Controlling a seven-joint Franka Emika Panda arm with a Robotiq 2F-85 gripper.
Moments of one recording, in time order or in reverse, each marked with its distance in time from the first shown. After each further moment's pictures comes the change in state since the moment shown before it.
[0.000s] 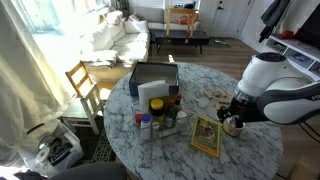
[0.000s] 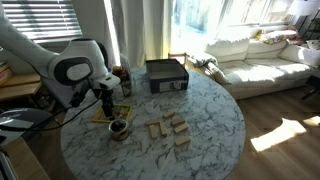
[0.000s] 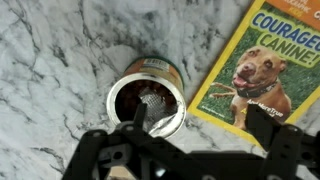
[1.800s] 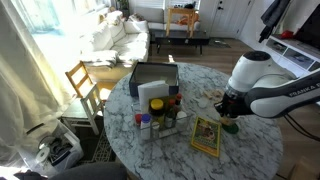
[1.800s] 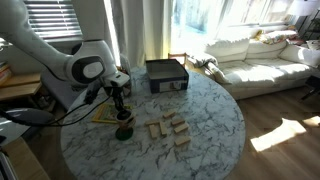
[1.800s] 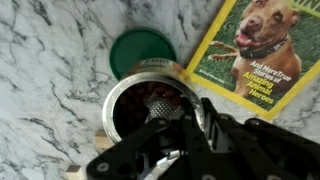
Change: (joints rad) arm 0.137 0.113 -0.151 0.126 -0.081 0.023 0.062
